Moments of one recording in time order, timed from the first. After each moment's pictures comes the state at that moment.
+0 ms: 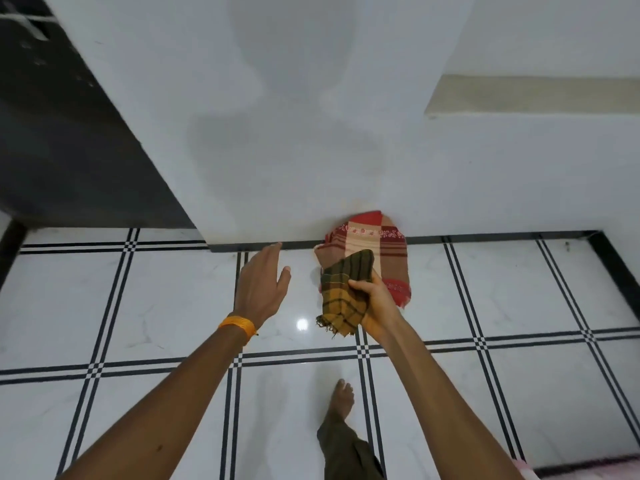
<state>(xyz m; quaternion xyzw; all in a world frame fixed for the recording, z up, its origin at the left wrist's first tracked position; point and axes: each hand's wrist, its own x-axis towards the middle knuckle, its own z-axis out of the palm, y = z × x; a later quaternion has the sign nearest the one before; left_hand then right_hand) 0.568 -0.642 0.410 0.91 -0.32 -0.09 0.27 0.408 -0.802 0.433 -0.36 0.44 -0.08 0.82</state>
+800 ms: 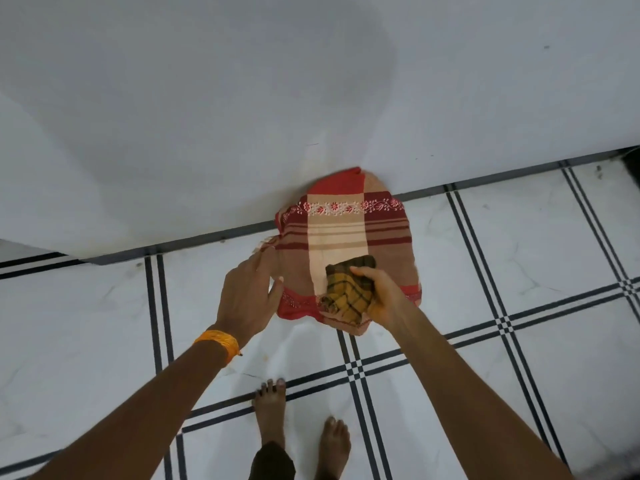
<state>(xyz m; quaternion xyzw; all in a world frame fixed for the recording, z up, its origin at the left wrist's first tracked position) 0.683 -0.899 0.081 0.86 -0.43 -0.20 0.20 0.510 -1.072 0.067 -0.21 0.59 -0.02 0.78</state>
